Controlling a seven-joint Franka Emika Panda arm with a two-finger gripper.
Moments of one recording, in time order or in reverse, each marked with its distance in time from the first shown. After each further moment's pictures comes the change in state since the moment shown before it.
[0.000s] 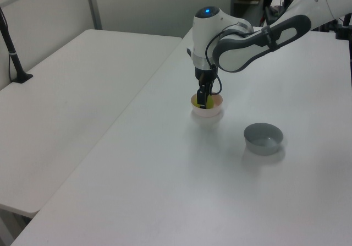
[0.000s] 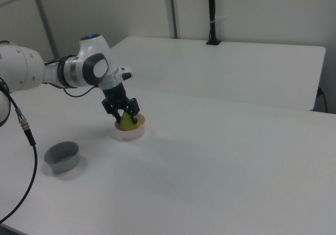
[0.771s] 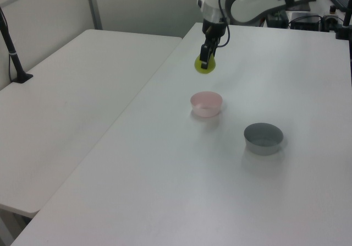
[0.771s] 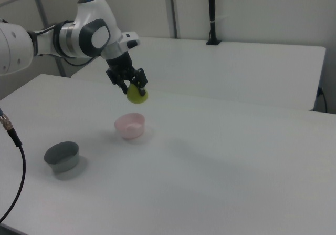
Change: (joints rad) arm -0.083 -0.210 -0.005 -0.012 0.000 -0.053 -0.027
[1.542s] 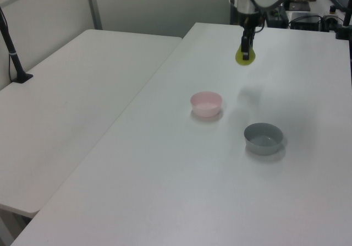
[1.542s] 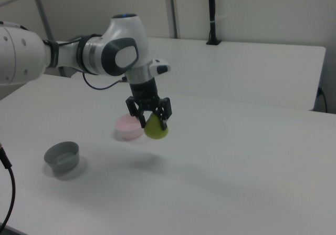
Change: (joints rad) arm -0.254 -0.128 0.076 -0.219 -0.064 -0.100 -0.257
